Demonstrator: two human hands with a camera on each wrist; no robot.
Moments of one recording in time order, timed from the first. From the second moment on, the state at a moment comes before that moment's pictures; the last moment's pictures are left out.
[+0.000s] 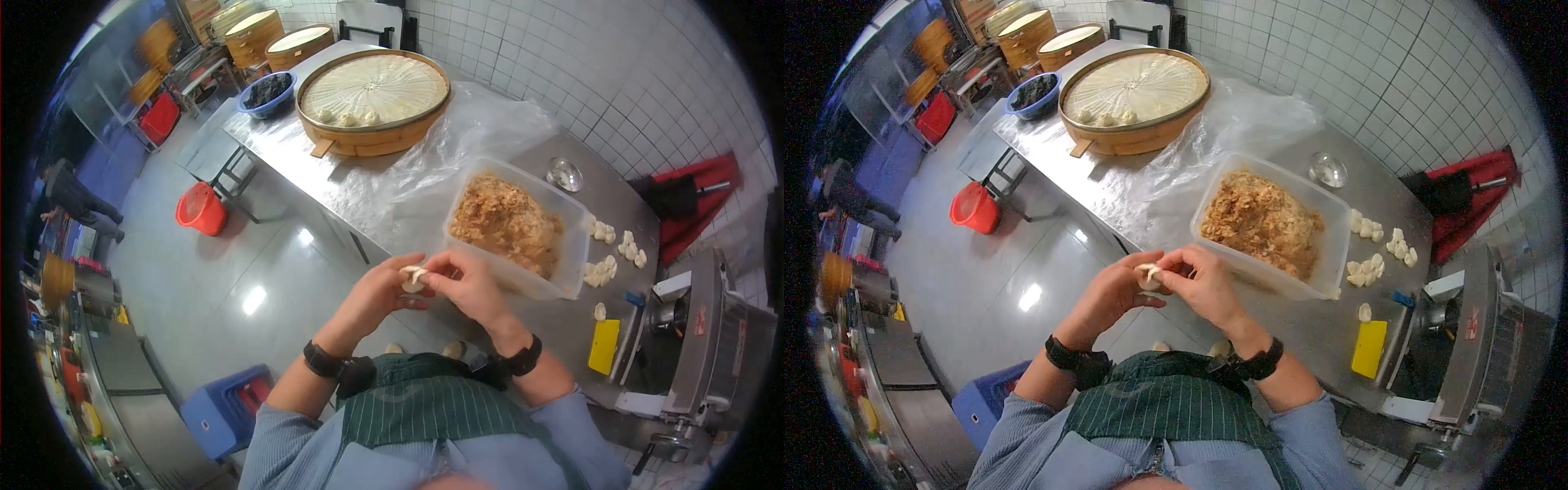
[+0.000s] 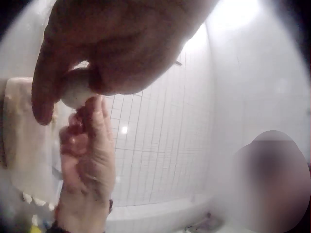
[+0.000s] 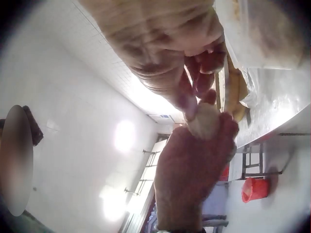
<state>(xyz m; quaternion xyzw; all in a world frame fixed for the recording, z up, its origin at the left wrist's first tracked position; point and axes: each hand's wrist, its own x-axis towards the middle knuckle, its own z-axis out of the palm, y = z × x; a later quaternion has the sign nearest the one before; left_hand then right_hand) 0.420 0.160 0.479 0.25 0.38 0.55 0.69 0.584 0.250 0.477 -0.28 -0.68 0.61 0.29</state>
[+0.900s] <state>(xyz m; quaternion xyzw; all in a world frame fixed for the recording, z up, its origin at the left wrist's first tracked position) 0.259 0.136 0.476 0.31 0.57 0.54 0.54 0.370 0.274 0.495 -0.07 -0.84 0.51 0.17</state>
